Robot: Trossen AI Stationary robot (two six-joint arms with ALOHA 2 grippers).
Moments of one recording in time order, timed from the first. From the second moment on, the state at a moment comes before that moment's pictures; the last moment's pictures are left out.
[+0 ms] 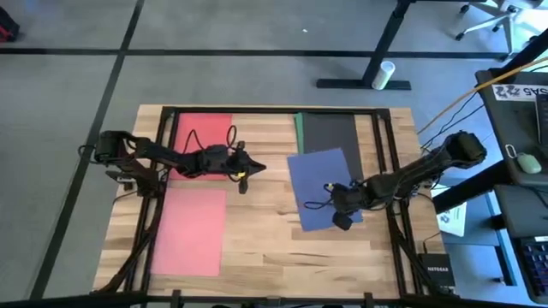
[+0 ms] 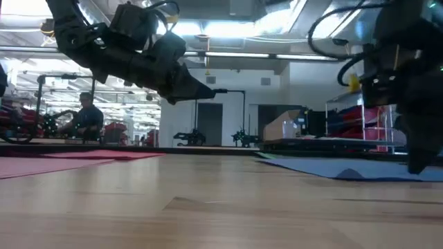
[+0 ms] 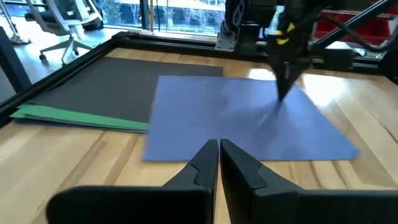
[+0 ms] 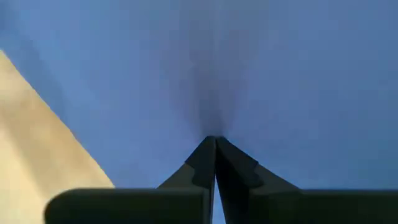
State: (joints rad) left arm 0.17 1.55 0.50 0.80 0.02 -0.02; right arm 0.40 1.30 0.49 -0.48 0.02 0.92
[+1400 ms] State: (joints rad) left arm 0.17 1.55 0.50 0.80 0.02 -0.02; right arm 0.49 1.40 0.65 -0.73 0.29 1.01
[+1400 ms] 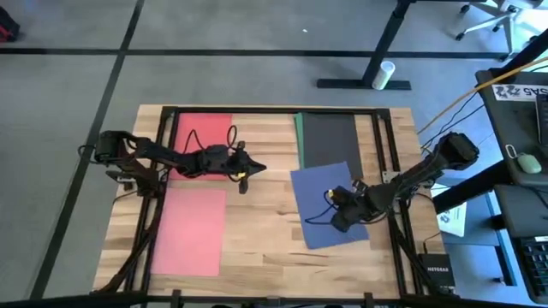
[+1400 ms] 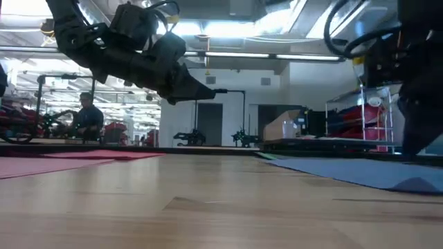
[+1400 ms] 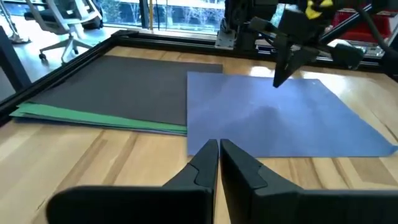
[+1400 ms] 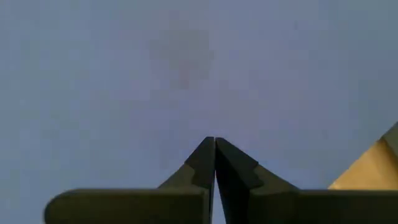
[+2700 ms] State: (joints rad) left arm 0.17 1.55 0.50 0.77 0.02 -0.02; right arm 0.92 1.46 0.66 -0.60 -0.07 1.60
